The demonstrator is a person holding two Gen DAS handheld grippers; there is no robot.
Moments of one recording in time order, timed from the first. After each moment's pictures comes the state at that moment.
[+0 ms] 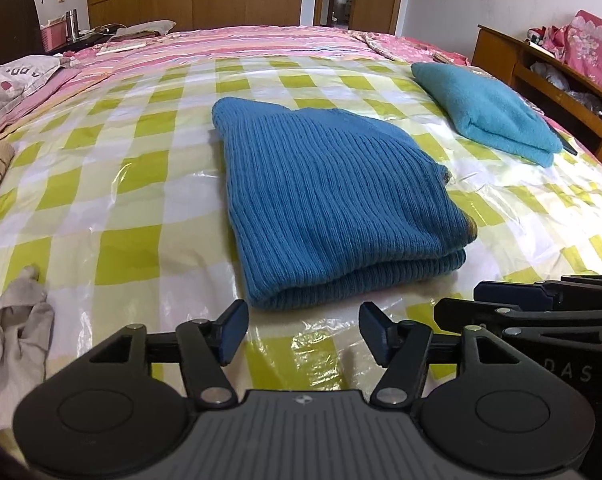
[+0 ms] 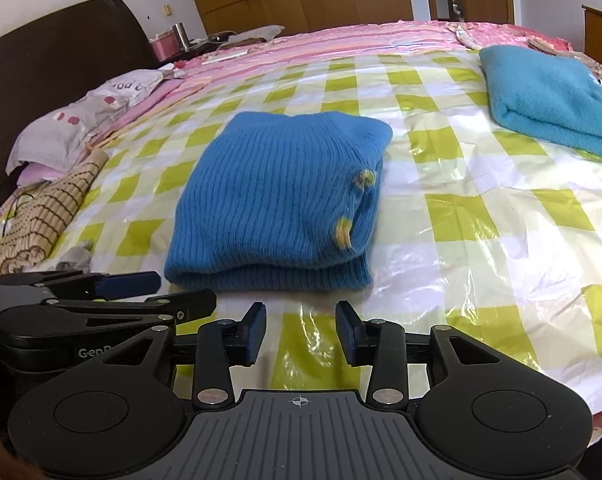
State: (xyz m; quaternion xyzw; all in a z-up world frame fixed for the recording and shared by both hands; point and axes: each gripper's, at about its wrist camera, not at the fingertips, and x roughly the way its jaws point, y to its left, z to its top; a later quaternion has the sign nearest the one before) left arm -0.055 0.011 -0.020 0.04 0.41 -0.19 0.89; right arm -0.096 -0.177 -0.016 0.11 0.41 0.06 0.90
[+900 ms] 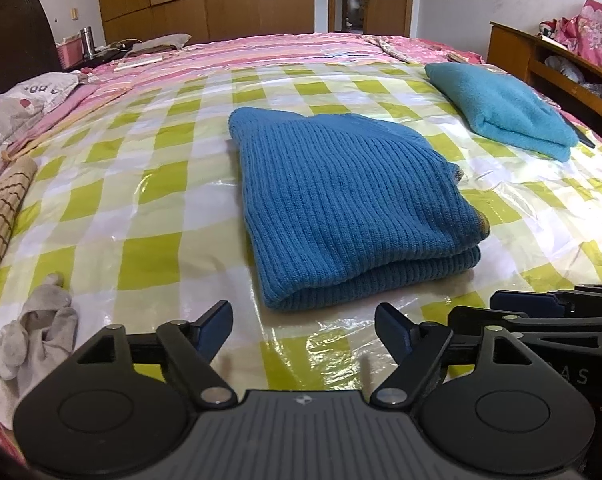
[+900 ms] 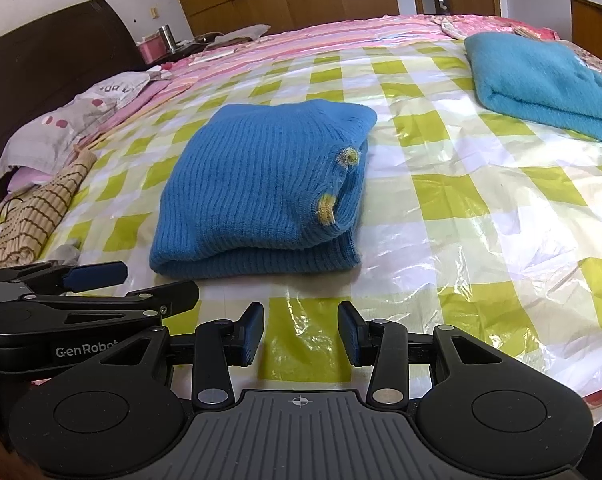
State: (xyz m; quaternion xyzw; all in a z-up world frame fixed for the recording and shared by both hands) left arm -0.062 0.005 -0.018 0.07 0.39 -0.16 0.91; right arm -0.102 -0.180 -0.027 0.13 0.41 0.05 0.90
